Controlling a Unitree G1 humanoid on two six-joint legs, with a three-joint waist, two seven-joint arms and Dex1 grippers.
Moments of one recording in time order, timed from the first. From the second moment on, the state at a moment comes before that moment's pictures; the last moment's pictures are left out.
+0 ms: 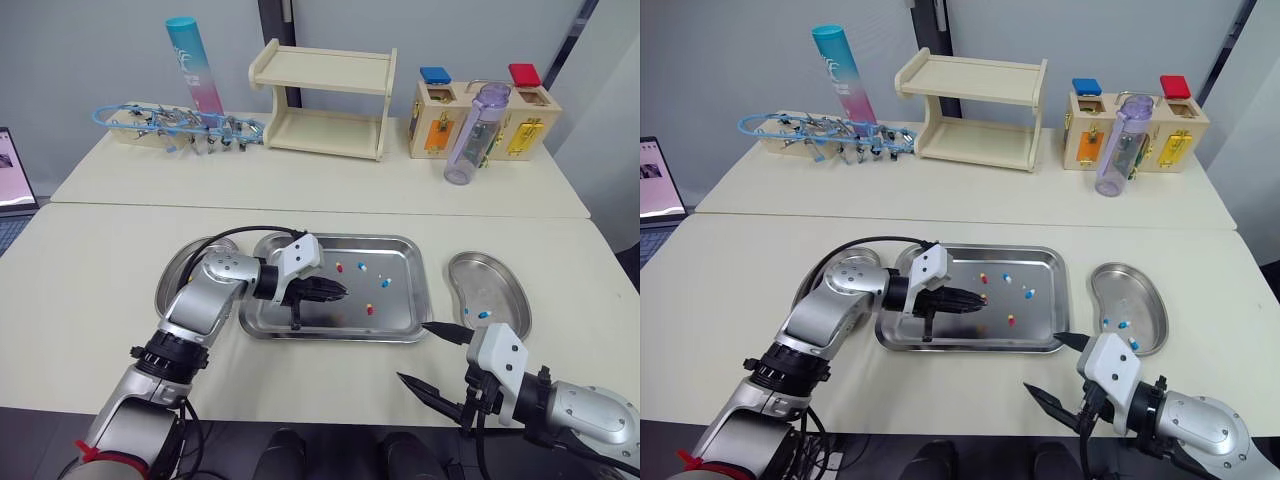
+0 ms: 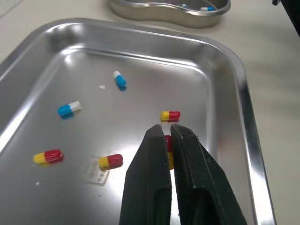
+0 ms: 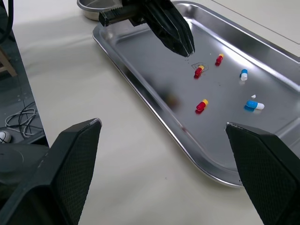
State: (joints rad) left arm -0.58 0.54 -0.27 0.05 -0.22 0.43 -1.21; right arm 0.34 -0.70 -0.06 -0.91 0.42 0.55 0.65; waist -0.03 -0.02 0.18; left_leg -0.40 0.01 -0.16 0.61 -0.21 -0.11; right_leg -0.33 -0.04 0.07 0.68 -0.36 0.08
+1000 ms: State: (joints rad) left arm -0.14 0.78 0.42 -0.18 -0.41 0.72 -0.78; right arm -0.08 -0.64 0.17 -0.58 0.41 0.42 0.84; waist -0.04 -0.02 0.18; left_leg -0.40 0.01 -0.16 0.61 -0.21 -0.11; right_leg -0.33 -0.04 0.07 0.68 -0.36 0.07
